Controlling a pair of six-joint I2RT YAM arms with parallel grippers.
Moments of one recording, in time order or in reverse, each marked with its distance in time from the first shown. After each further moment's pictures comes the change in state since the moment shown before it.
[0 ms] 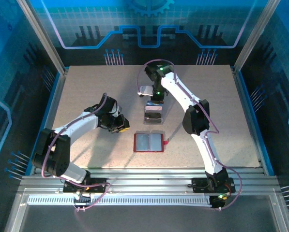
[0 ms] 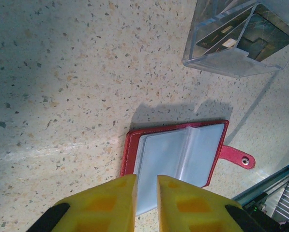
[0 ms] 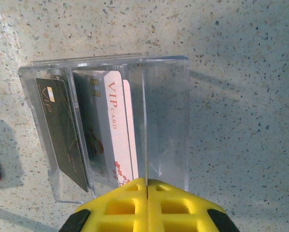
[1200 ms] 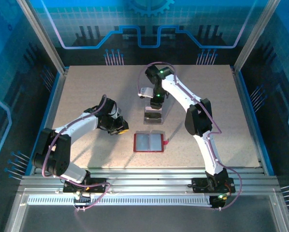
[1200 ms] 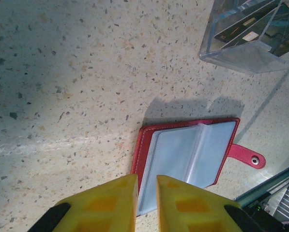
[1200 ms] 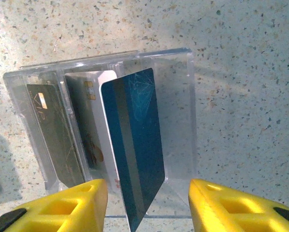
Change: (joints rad) left arm 0.008 0.004 -0.027 0.002 0.005 -0.001; right arm 0.002 -0.071 -0.179 0.127 0.005 0.065
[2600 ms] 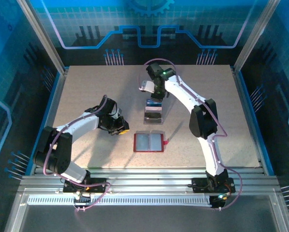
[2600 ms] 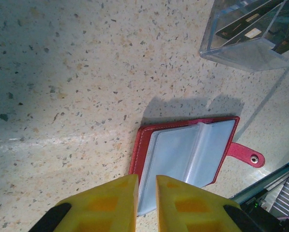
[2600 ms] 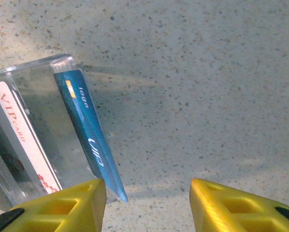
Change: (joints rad) left arm 0.001 0.021 0.000 0.012 0.024 0.000; right arm 0.000 -0.121 -0.161 0.258 0.180 0.068
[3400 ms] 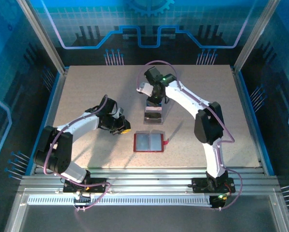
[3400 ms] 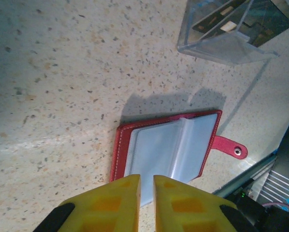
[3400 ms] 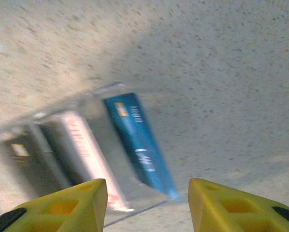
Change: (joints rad) left arm 0.000 0.010 -0.006 0.048 0.074 -0.001; right arm 0.060 -0.166 -0.235 0.122 -0.073 0.229
